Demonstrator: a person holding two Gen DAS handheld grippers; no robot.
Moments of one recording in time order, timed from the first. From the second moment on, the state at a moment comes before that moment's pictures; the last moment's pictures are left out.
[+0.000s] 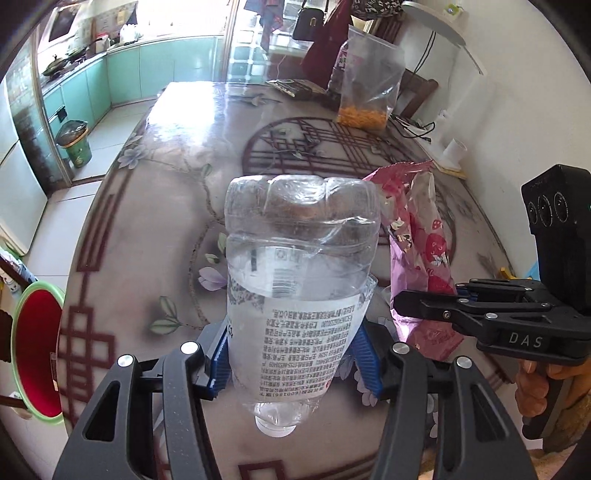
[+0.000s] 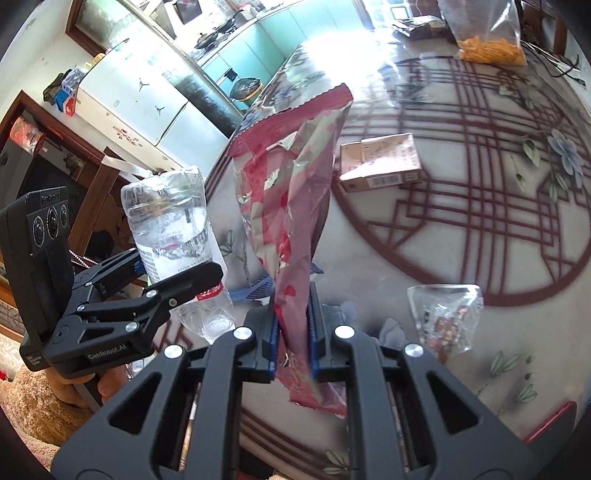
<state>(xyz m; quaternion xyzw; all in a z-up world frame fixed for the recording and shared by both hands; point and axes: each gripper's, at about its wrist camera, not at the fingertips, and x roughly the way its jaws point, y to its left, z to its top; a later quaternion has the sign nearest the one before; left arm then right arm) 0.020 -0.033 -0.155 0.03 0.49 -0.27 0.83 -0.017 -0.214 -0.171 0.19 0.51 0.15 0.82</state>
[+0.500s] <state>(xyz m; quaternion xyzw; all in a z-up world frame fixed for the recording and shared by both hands) 0.027 0.007 -0.155 -0.01 0.50 -0.25 0.83 -0.007 -0.185 -0.175 0.18 0.52 0.16 0.82</state>
